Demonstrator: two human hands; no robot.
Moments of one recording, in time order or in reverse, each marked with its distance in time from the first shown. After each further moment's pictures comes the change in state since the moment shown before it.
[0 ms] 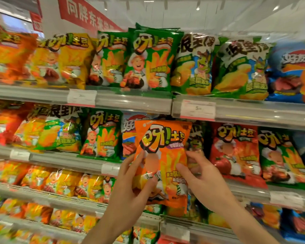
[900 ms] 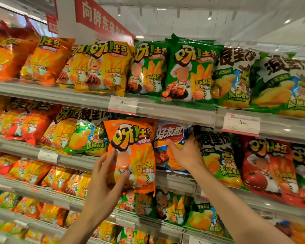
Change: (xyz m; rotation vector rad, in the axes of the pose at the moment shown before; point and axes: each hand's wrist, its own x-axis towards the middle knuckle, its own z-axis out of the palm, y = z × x) left_hand 0.015 -0.094 -0.129 0.122 0.207 -0.050; right_hand 0.133 -0.051 0.123 -0.250 0.158 0.196
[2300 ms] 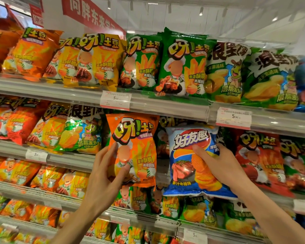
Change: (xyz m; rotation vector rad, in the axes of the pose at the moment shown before) left_hand 0.012 0.001 0.012 -0.010 -0.050 0.082; right_hand -0.058 0.049 -0.096 0.202 -0.059 0.049
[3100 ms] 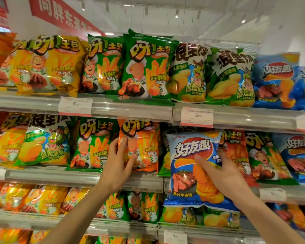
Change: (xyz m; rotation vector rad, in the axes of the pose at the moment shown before) left_hand 0.063 -0.001 0.113 0.187 -0.197 0.080; right_hand -0.028 0.037 -0.064 0.006 0.102 0.110
